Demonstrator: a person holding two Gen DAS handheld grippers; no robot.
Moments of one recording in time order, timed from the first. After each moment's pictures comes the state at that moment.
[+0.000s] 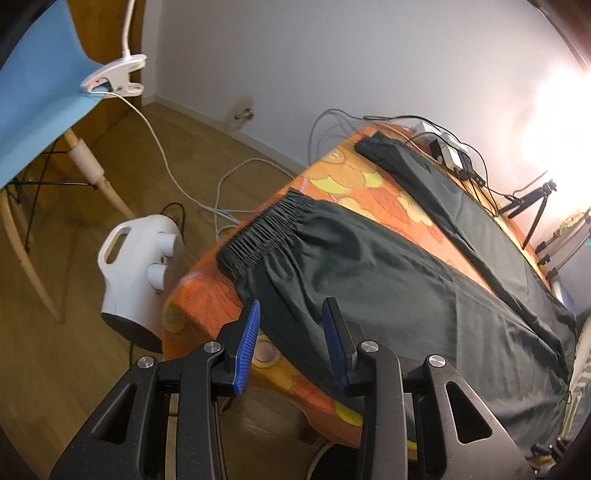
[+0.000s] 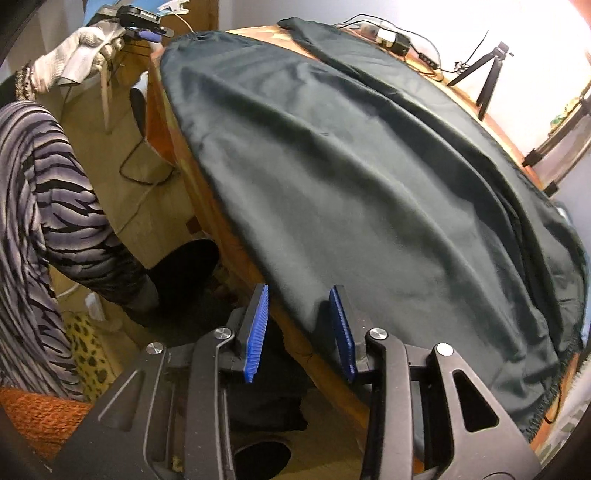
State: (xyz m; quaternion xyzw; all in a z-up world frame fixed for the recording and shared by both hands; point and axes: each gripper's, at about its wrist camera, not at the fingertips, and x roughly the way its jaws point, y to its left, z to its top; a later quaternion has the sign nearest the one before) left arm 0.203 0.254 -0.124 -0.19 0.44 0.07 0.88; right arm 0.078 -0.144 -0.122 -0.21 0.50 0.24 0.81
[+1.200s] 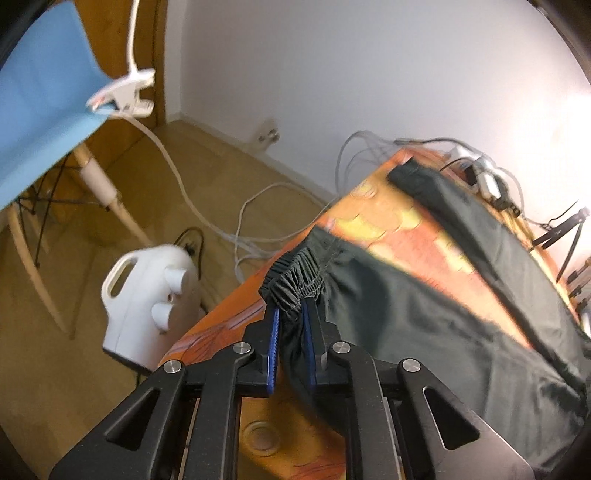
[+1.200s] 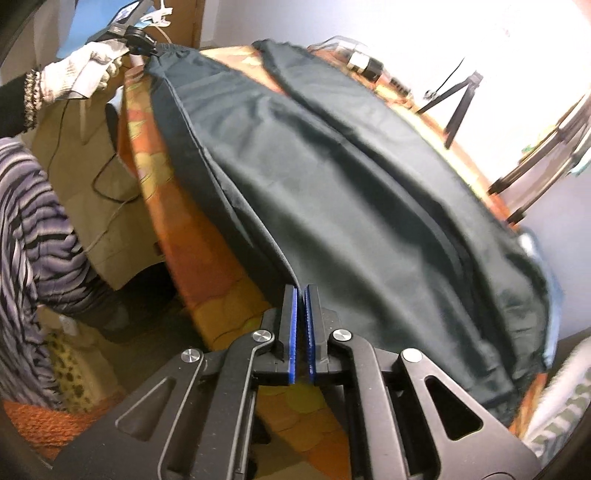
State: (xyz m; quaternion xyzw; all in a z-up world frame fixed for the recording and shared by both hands) left arm 0.249 0.254 -0.133 -0.17 0.40 0.13 0.89; right arm 0.104 -0.141 -0.086 -0.25 0.45 0.18 0.84
